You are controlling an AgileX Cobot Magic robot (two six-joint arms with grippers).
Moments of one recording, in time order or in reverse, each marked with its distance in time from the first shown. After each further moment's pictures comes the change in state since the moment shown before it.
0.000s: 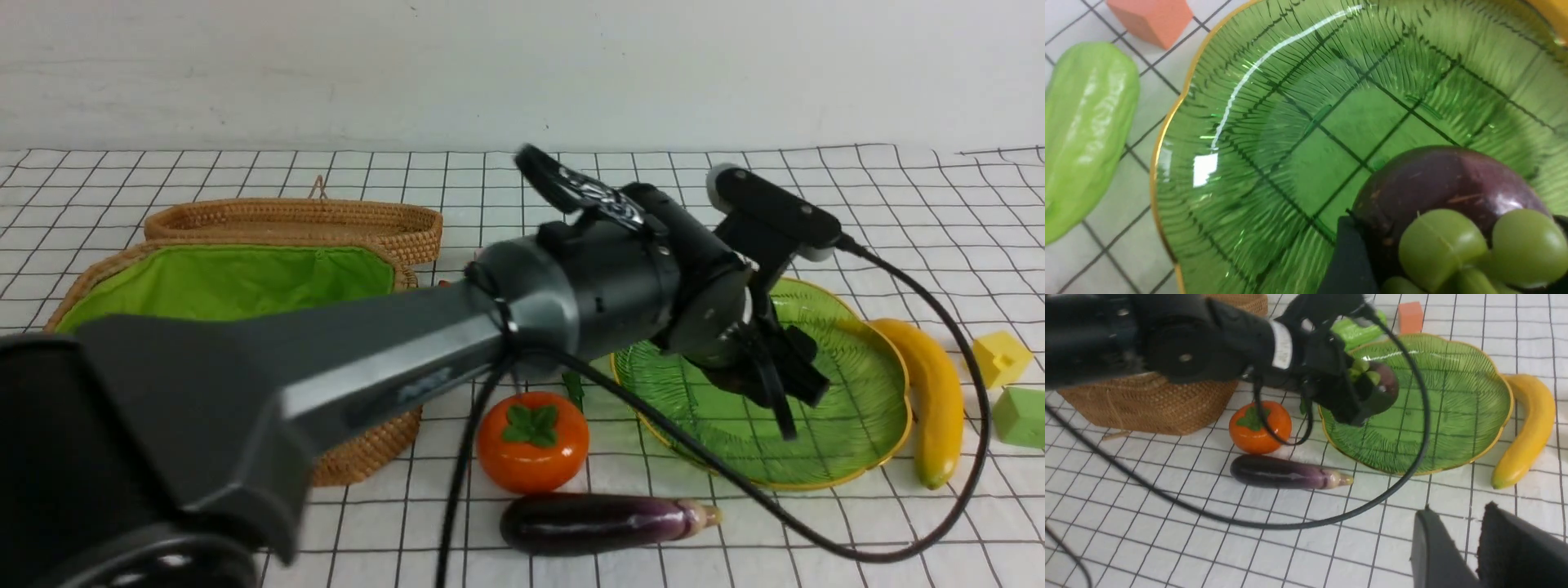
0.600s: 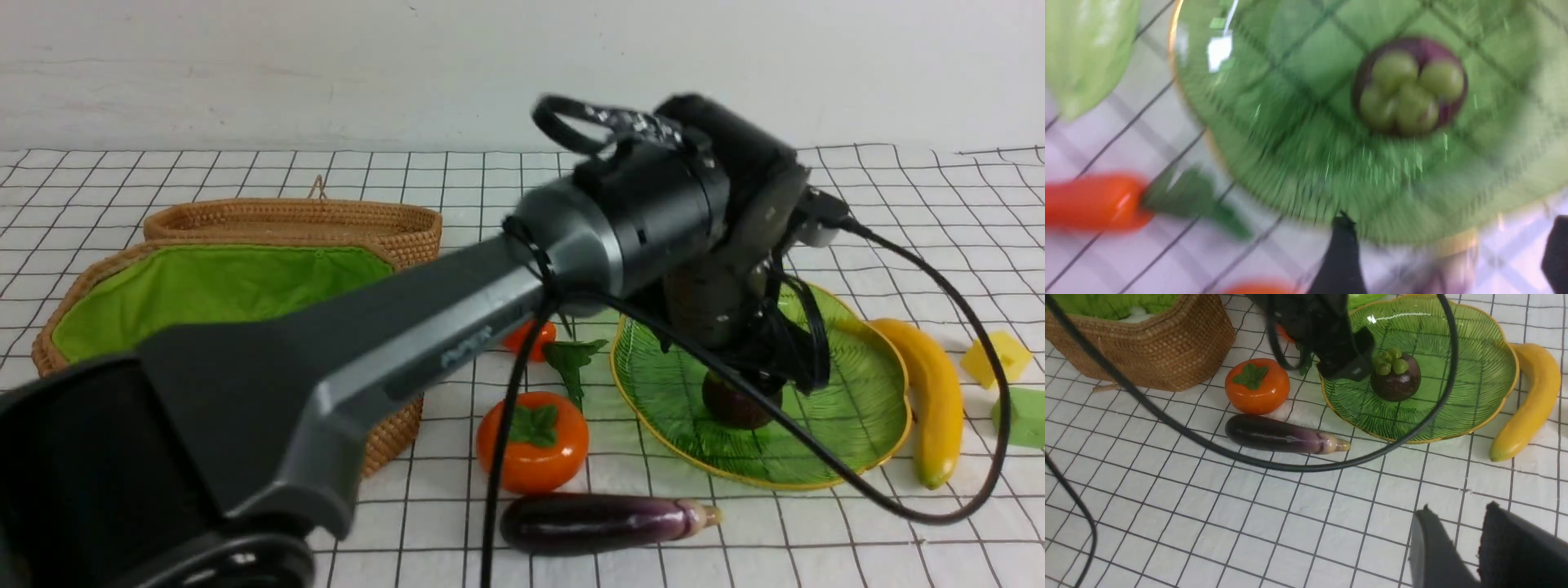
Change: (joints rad) right arm 0.000 0.000 -0.001 0.017 0.058 -0.061; left arm 0.000 -0.008 -0.285 -0.071 0.600 0.088
